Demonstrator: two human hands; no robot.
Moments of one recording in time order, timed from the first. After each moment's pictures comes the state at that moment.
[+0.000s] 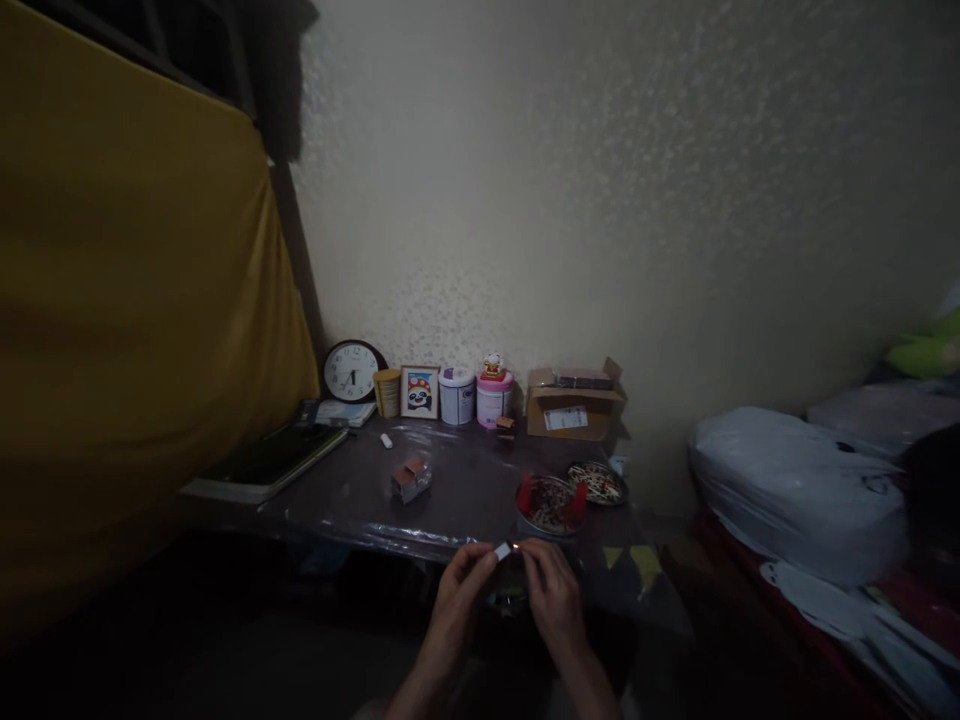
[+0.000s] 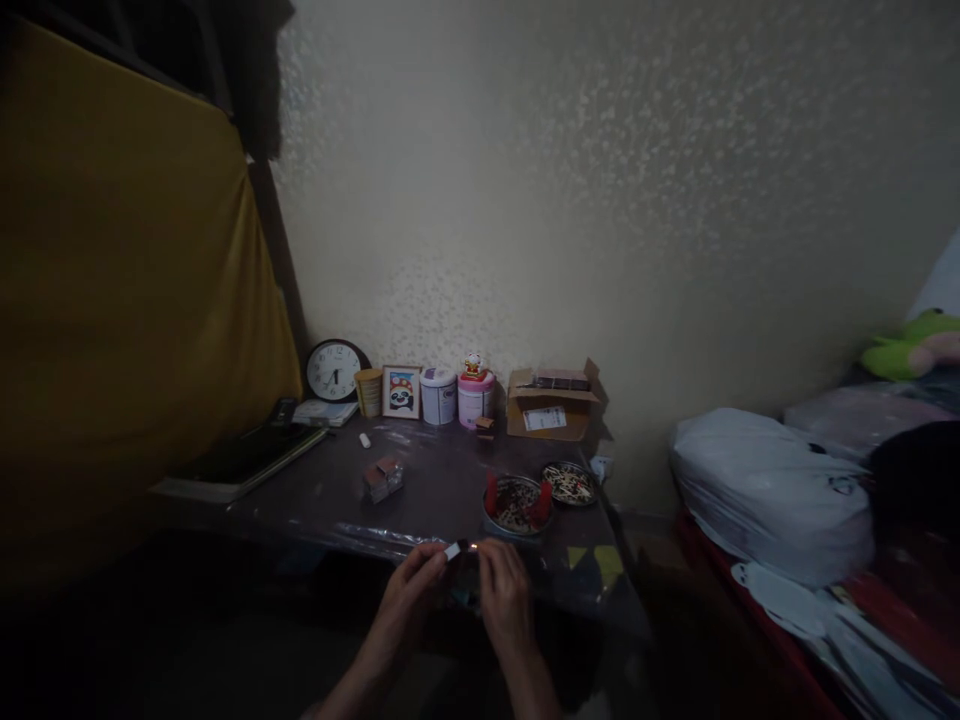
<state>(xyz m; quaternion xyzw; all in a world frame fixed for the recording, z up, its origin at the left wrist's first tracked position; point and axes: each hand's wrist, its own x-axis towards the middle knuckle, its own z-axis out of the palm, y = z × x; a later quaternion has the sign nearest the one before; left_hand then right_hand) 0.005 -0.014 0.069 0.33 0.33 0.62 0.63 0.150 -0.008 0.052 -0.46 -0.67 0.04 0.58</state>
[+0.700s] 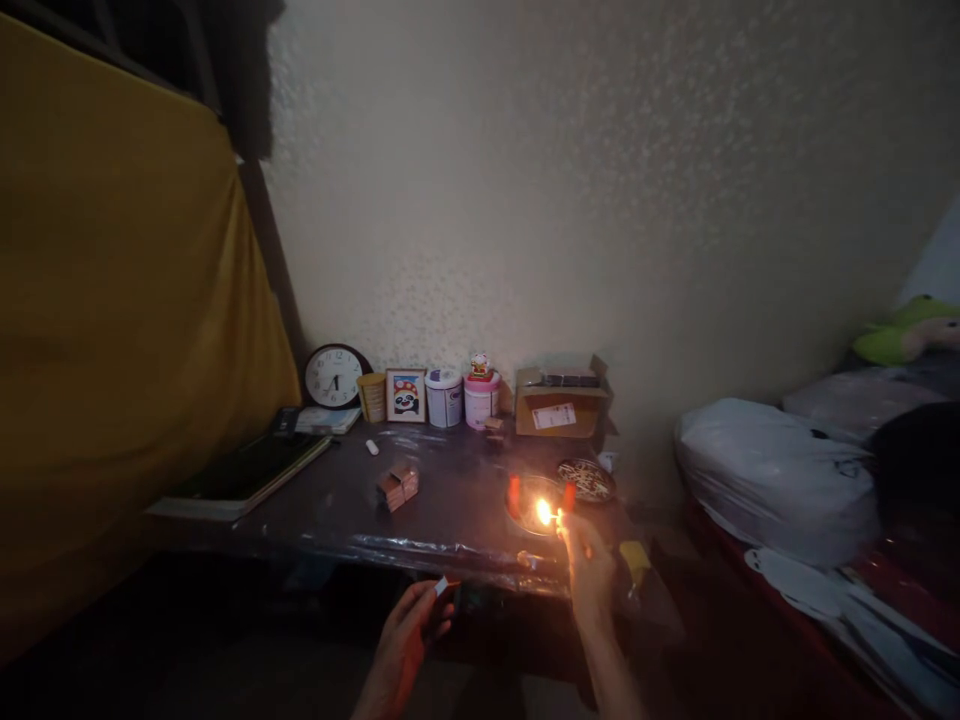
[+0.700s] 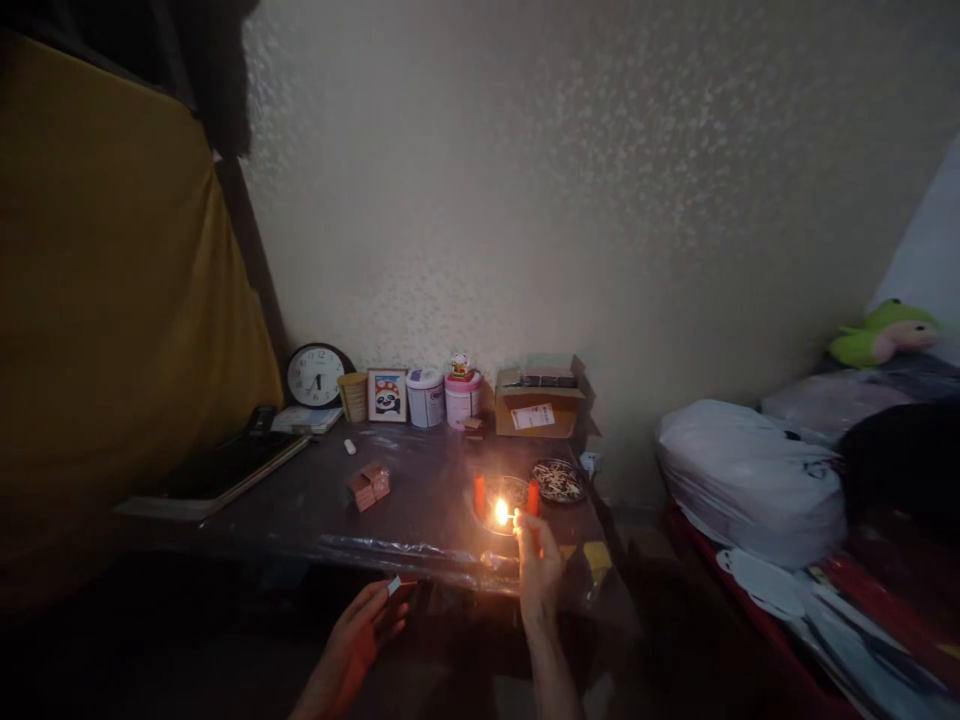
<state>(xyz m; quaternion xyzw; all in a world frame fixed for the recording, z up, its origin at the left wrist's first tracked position) -0.052 -0.008 0.003 0.30 0.36 0.56 0.68 0.190 0.023 0.059 -0.53 -0.41 0.18 0.72</state>
